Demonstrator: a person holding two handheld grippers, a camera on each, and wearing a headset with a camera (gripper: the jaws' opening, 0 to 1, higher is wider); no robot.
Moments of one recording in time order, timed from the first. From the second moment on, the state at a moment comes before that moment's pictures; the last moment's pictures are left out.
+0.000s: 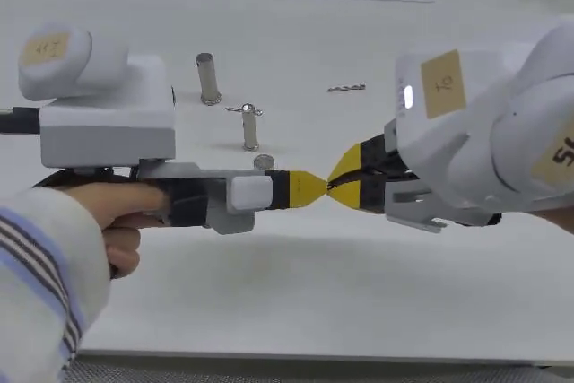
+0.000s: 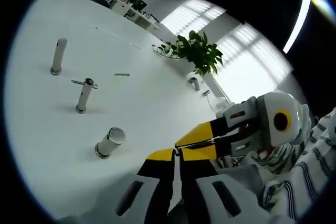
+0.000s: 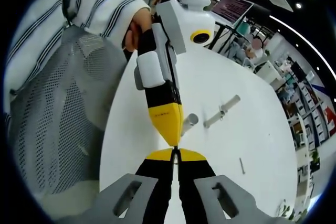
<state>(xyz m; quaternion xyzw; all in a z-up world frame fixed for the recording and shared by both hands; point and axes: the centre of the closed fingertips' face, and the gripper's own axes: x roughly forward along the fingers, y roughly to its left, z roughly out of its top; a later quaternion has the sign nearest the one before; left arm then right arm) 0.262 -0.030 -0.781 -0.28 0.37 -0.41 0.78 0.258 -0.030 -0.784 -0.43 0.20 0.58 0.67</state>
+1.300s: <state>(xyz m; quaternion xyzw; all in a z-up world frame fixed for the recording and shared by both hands) 0.243 -0.025 -0.762 -0.23 0.33 -0.48 0.78 0.250 -0.037 -0.774 -0.32 0.21 0.63 0.67</state>
